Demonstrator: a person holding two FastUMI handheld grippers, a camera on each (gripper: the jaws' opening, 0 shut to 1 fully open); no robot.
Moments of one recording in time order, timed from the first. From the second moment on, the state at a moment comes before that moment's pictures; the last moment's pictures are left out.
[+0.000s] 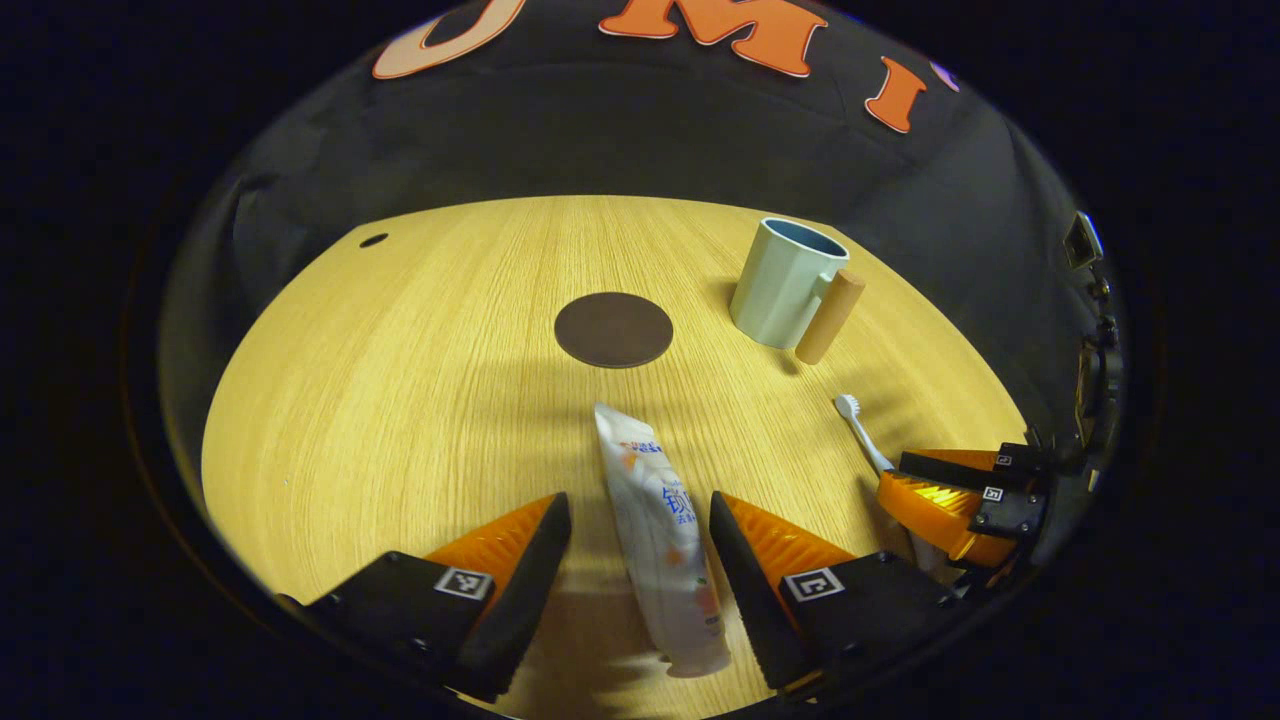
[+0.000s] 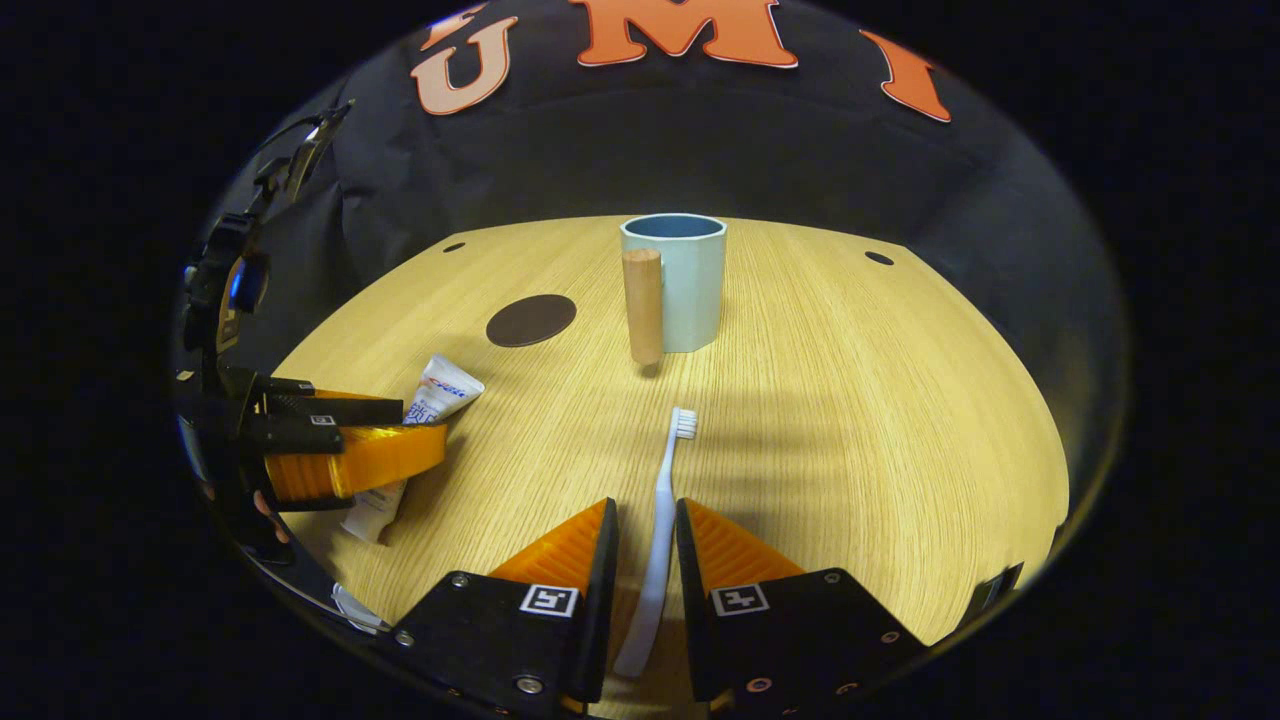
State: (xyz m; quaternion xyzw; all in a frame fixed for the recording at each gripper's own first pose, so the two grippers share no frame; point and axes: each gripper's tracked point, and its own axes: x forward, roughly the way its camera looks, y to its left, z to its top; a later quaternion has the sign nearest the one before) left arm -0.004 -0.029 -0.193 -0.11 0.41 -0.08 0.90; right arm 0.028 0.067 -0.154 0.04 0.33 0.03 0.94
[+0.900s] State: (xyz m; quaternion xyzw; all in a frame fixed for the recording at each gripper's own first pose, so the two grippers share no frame) left arm -0.004 -0.027 -0.196 -0.13 0.45 -0.07 0.88; right arm 0.040 0.071 -0.152 0.04 0.34 0.03 0.94
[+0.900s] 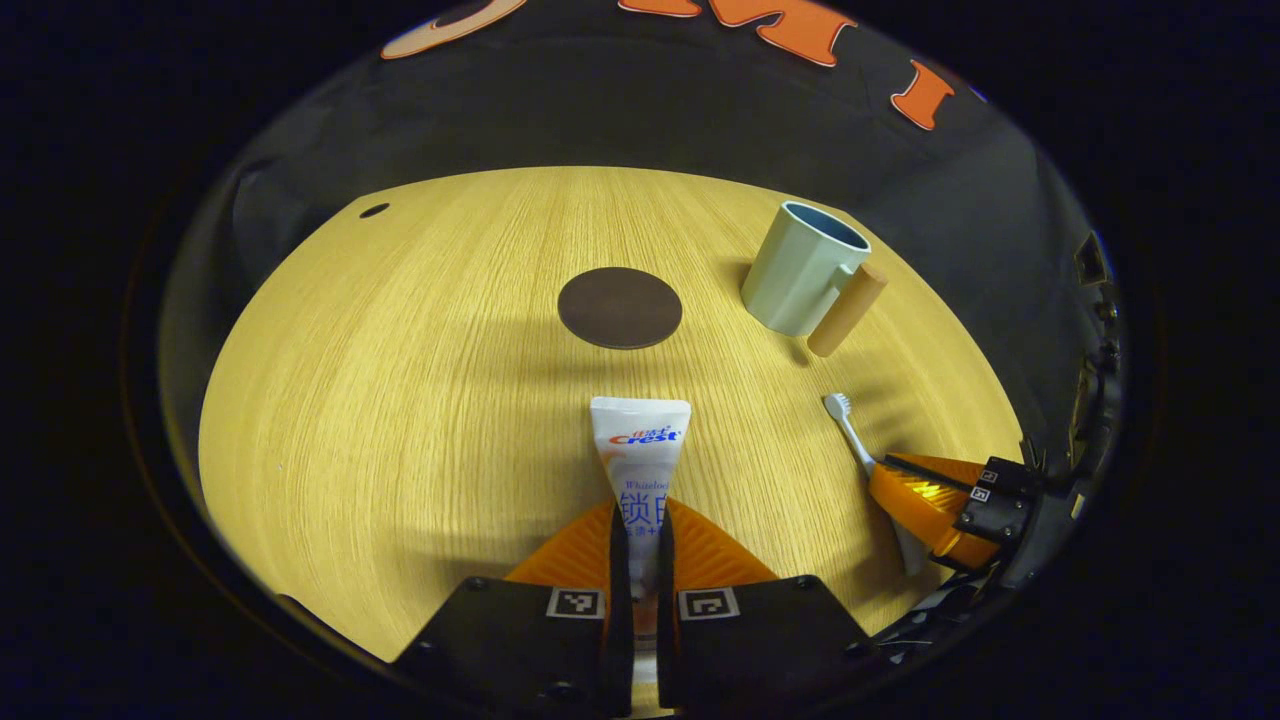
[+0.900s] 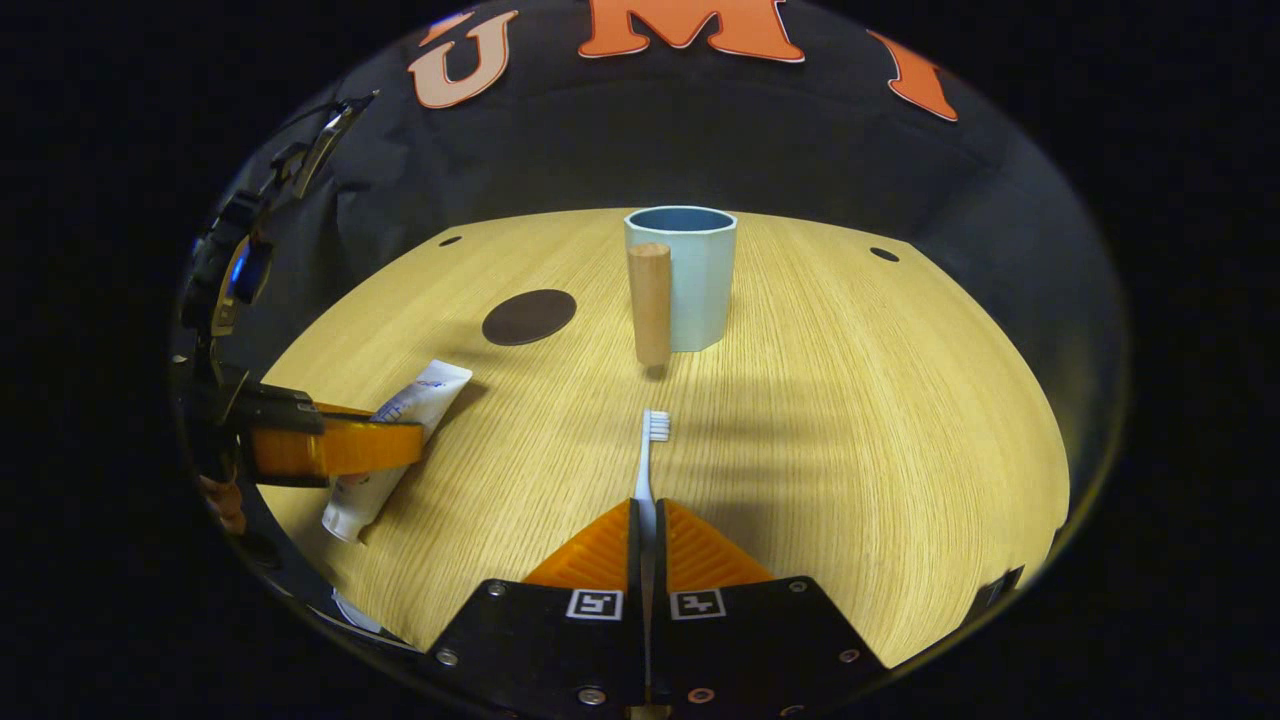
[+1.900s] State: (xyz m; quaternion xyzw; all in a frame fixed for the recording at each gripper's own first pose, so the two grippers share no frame) left arm 0.006 0.010 -0.131 -0.11 0.35 -0.04 0.93; right arm 0.078 0.052 -0.011 0.05 0.14 0.05 0.99
